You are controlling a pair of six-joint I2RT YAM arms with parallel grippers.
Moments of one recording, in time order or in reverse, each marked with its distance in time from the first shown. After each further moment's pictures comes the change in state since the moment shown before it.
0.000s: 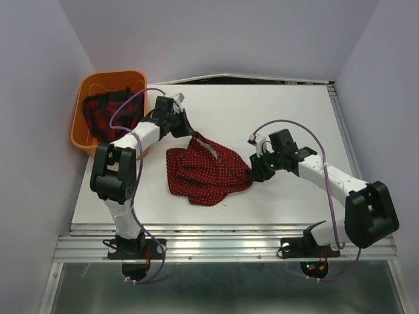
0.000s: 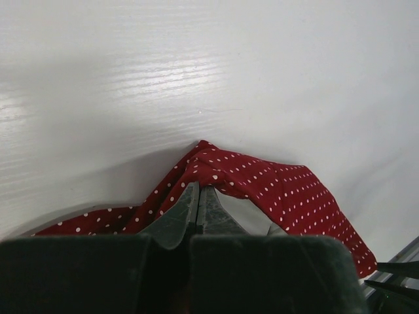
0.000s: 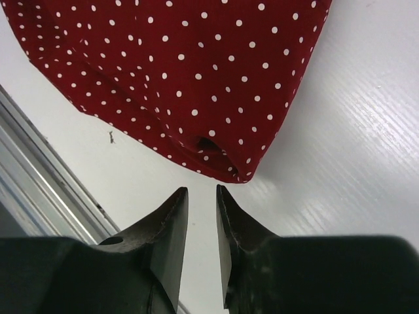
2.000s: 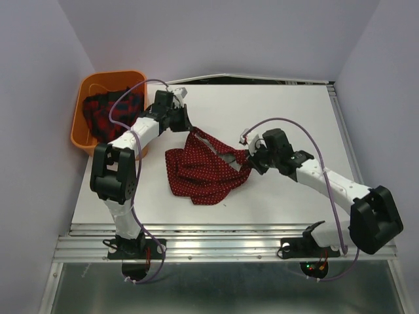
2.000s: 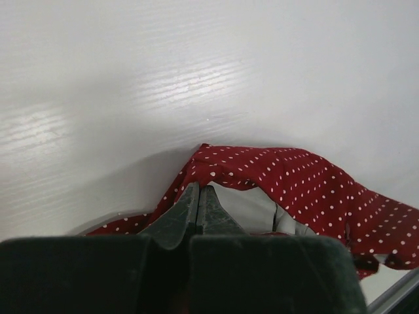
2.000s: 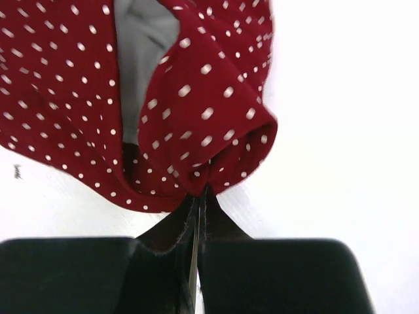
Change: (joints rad) left arm 0.000 0.000 0.060 -0.061 -0.011 0.134; right arm 0.112 -0.020 -0.055 0.220 0.274 -0.227
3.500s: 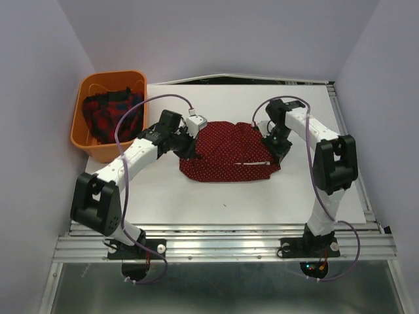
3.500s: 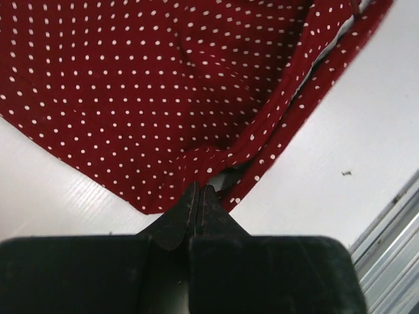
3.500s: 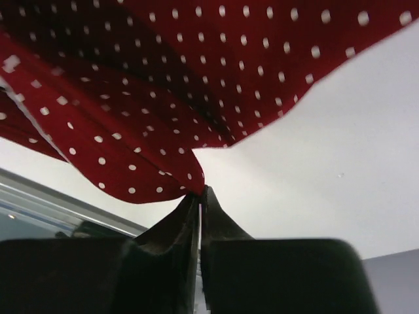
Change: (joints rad) left arm -0.160 -0.401 -0.253 -0.222 0.059 0.541; right arm -0.290 0.542 0.742 -0.973 0.126 -0.115
